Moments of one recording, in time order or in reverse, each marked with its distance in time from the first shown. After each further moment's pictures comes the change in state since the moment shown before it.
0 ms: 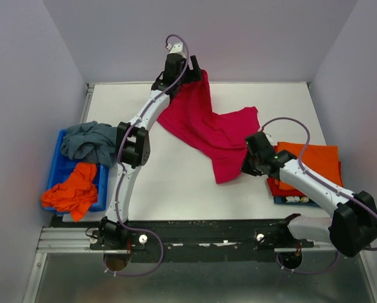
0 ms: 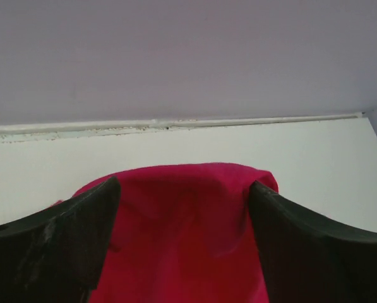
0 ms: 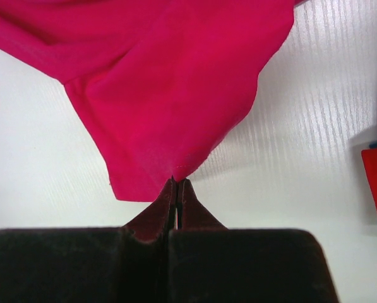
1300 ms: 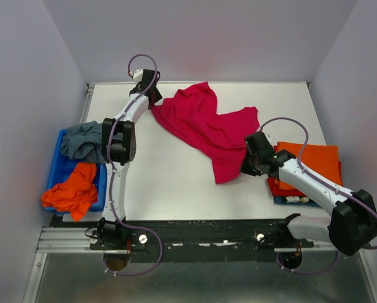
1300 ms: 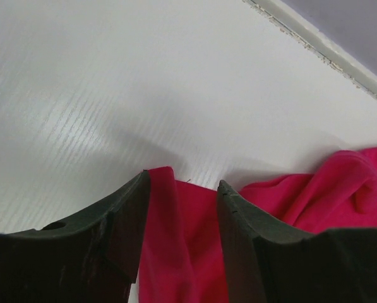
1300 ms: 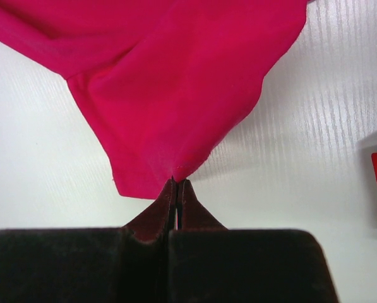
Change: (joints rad) left arm 0.174 -0.055 -0.257 -0.310 -0.325 -0.235; right arm 0.000 0.010 0.000 0.010 -0.025 -0.009
